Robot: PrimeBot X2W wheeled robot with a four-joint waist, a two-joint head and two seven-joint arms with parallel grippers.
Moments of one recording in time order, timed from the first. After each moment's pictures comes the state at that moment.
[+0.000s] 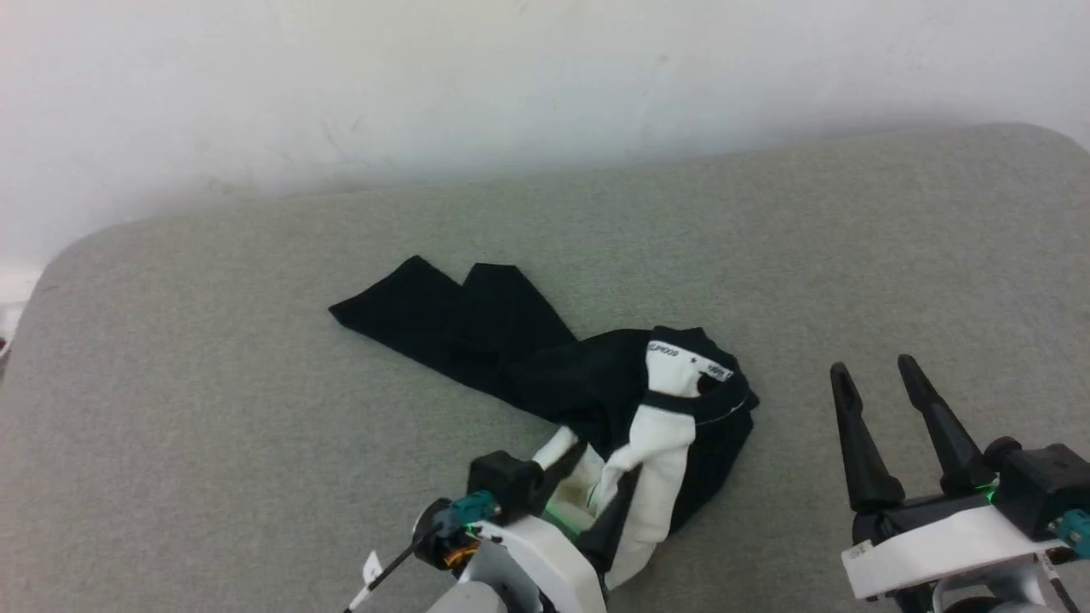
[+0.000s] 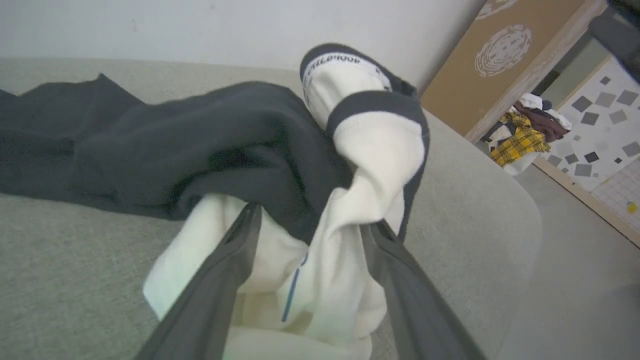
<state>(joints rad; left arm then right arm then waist) -0.26 0.05 -0.66 0.49 -0.52 -0.06 -0.16 0.09 -0.05 0.01 -0.17 0.23 0.13 -0.07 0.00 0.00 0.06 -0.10</state>
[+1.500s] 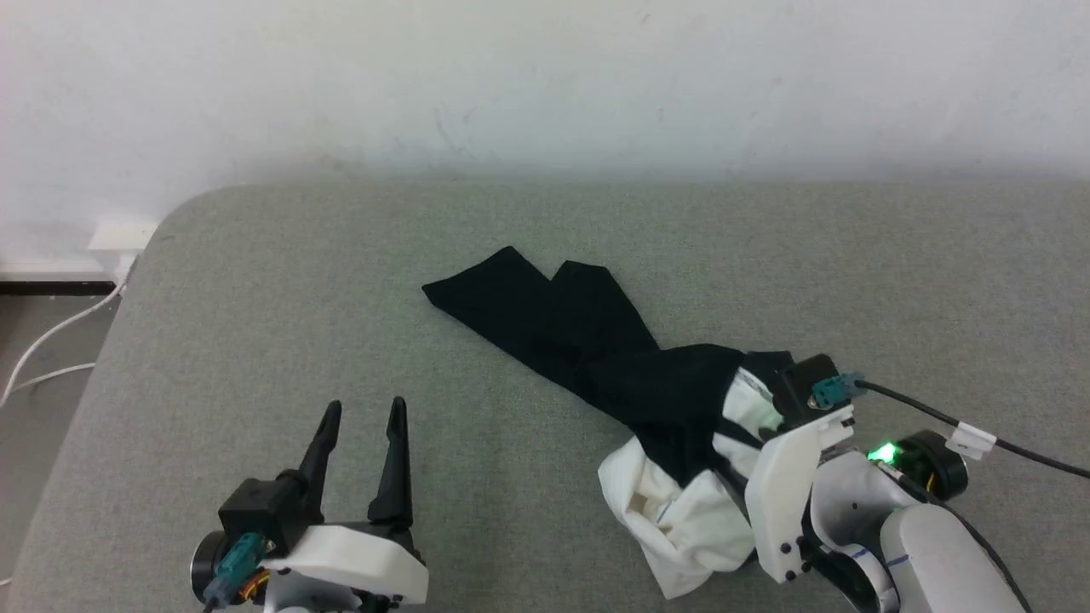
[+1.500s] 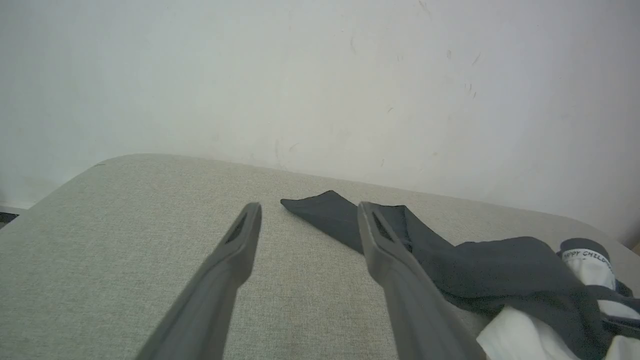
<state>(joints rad) -0.01 0.18 -0.25 0.09 -0.40 0.12 -0.26 -0.18 -0.12 0.24 0.11 0.20 0.13 0.61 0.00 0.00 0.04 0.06</state>
